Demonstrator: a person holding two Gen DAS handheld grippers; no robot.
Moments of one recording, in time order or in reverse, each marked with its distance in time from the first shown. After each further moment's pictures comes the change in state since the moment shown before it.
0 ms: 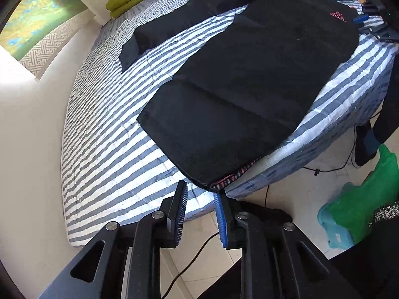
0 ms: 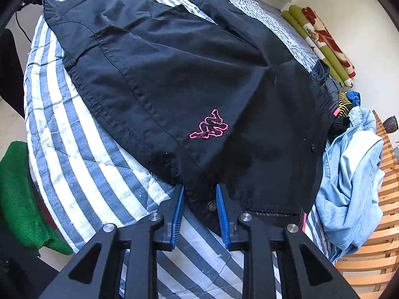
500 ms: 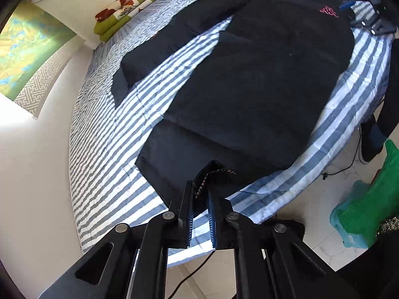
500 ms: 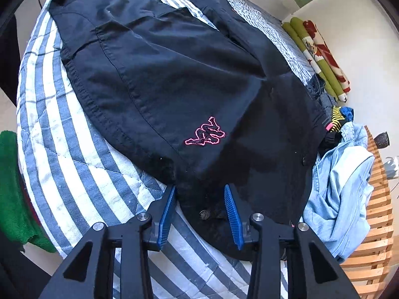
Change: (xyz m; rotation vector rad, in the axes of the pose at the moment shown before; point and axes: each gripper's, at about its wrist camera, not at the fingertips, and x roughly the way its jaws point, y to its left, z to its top) left arm -0.006 -0.007 0.045 0.090 -0.070 0.051; right arm 0.006 0.003 0.005 -0.094 -0.037 -0.086
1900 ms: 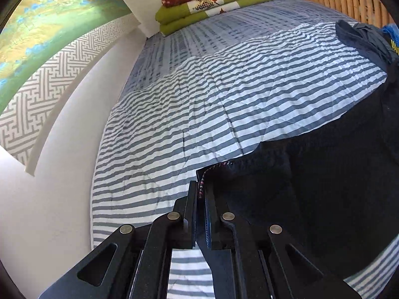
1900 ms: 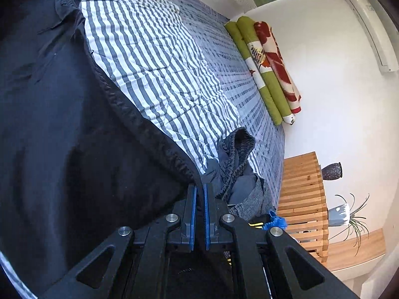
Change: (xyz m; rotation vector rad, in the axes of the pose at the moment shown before) left arm 0.247 0.305 0.306 -0.306 -0.033 0.123; right arm 0.162 -0.259 0.268 0.022 0.068 -0.354
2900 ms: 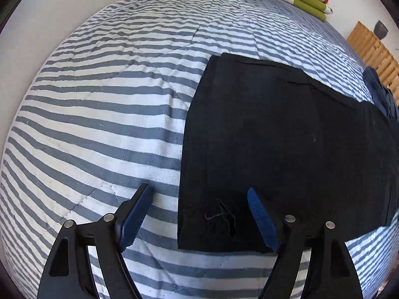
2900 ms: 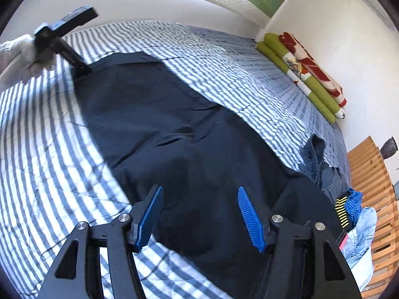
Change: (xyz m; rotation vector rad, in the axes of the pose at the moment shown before) left arm 0.052 0.001 -0.138 -0.542 0.208 -0.300; right arm -0.133 0.070 -0.022 0.212 -0.209 0.424
